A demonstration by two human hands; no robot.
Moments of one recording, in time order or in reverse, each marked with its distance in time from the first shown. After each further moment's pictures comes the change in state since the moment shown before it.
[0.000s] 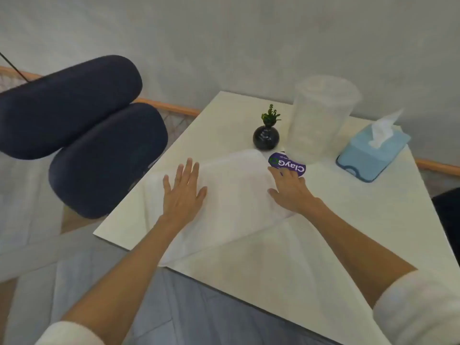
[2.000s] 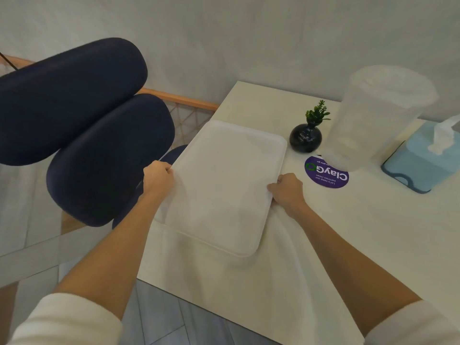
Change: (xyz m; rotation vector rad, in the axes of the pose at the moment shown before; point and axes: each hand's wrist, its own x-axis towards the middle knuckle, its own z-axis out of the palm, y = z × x) left_hand 0.111 -0.143 0.000 -0.475 0.017 -0.448; right_hand 0.087 -0.098 0.037 0.948 0.121 0.511
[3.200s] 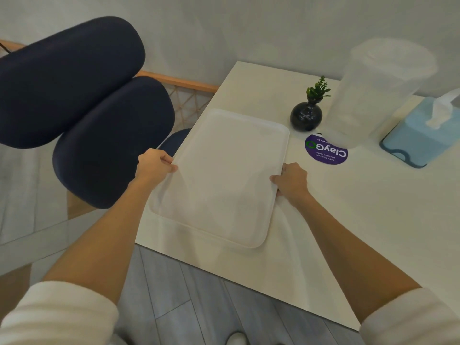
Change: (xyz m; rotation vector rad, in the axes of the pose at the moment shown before) left_hand -0.025 -0.013 -0.028 -0.055 -0.170 -0.070; right_hand -0.024 0.022 0.000 -0.110 0.008 0.049
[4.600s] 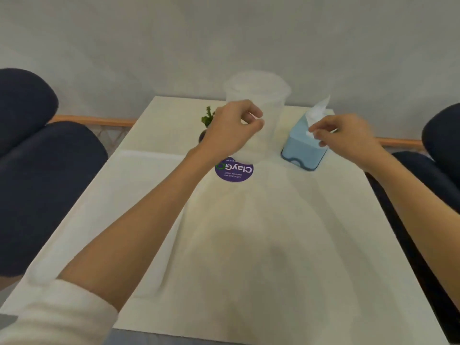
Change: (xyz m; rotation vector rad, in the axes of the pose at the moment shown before) left_hand -0.153 0.340 0.131 -0.217 -0.202 0.846; right_hand -0.003 0.030 -0.341 -0.268 0.272 -0.380
